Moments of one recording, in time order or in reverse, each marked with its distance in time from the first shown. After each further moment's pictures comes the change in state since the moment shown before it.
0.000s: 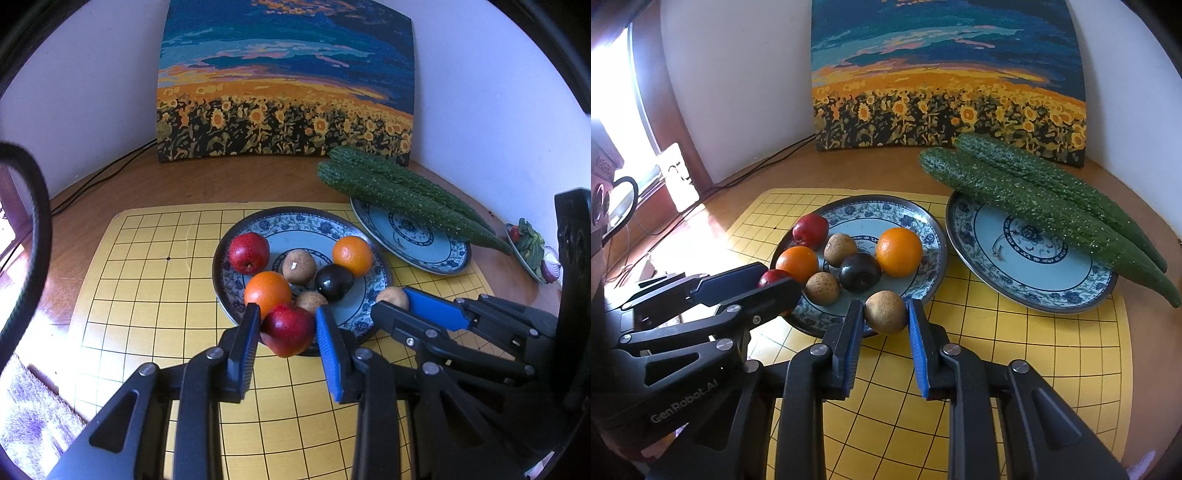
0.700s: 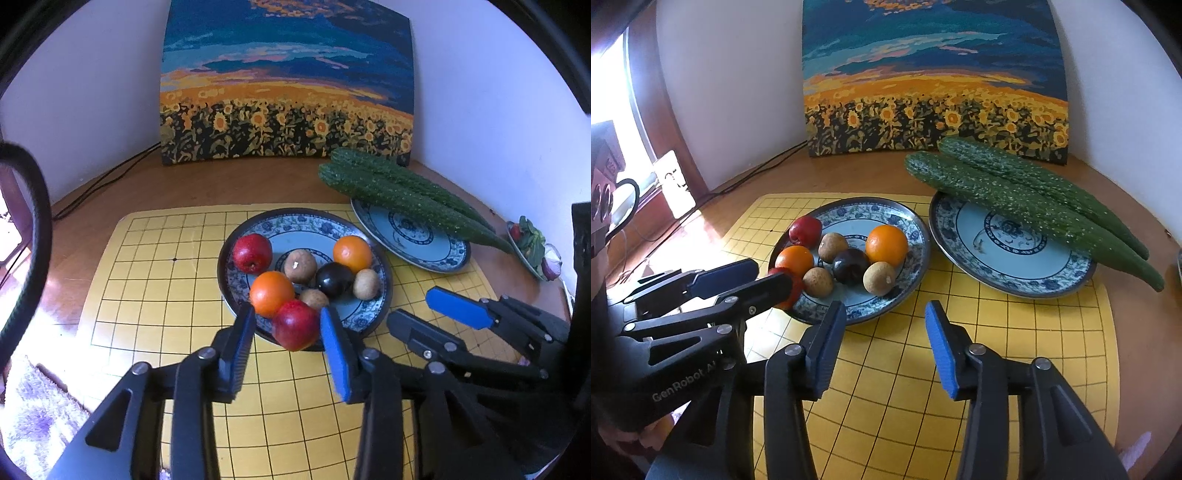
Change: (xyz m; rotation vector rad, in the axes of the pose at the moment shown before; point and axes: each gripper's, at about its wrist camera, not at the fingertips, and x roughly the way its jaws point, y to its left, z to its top) left arm -0.008 -0.001 -0.002 0.008 -0.005 0.017; right arm -0.019 -0.004 -0.009 0.029 -0.020 -0.033
